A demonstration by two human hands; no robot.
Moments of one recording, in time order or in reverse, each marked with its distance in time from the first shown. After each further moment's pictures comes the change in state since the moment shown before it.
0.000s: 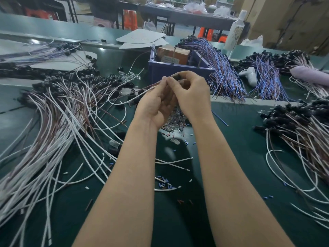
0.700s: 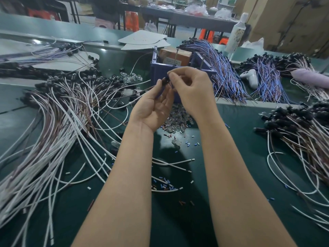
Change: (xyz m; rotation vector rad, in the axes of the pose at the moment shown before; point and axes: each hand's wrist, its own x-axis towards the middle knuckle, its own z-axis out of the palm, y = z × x) left_hand 0.004 0.008 -0.018 -0.373 -0.087 -0.129; right_hand 0.001 -0.013 -0.008 0.028 -0.085 -0.084
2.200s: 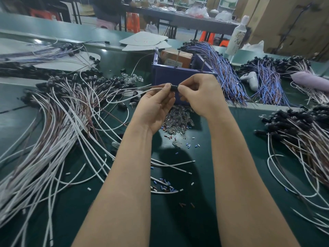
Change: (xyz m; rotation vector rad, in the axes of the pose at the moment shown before) left_hand 0.001 -0.004 -0.002 0.414 0.048 0.207; right_hand 0.004 0.007 -0.015 -0.213 -0.078 0.121
